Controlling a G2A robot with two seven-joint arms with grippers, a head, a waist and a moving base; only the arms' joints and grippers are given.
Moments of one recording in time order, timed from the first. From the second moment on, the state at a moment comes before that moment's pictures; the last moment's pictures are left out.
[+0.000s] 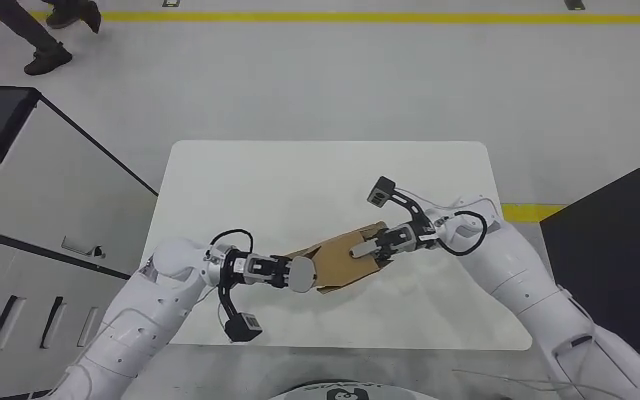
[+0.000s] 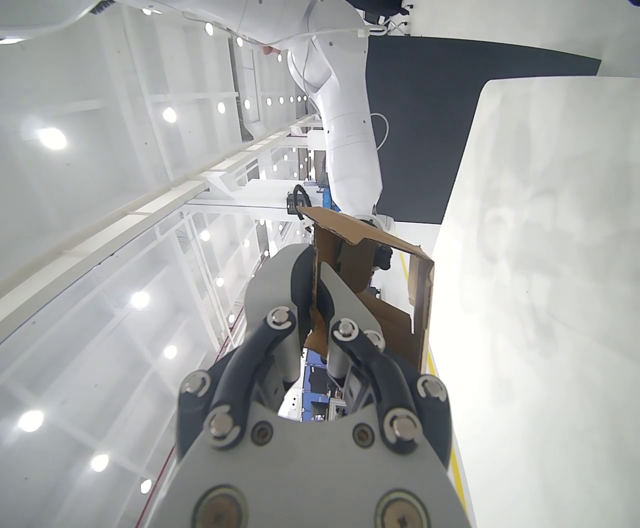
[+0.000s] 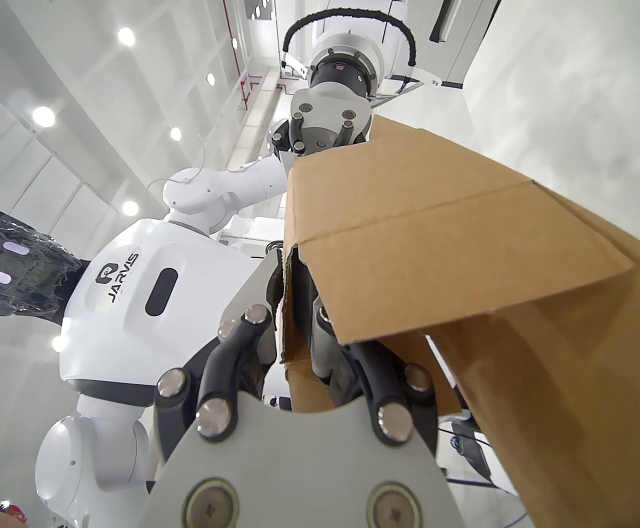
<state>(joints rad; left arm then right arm) 1.37 -0.98 -1.13 -1.64 2.46 0.23 1.34 -1.00 -1.06 0.87 -1.26 0.79 -0.28 1.54</state>
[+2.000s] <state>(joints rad) 1.39 -0.96 -1.22 -1.72 2.48 0.27 1.14 -1.07 -1.07 0.96 -1.22 0.87 -0.21 1.32</state>
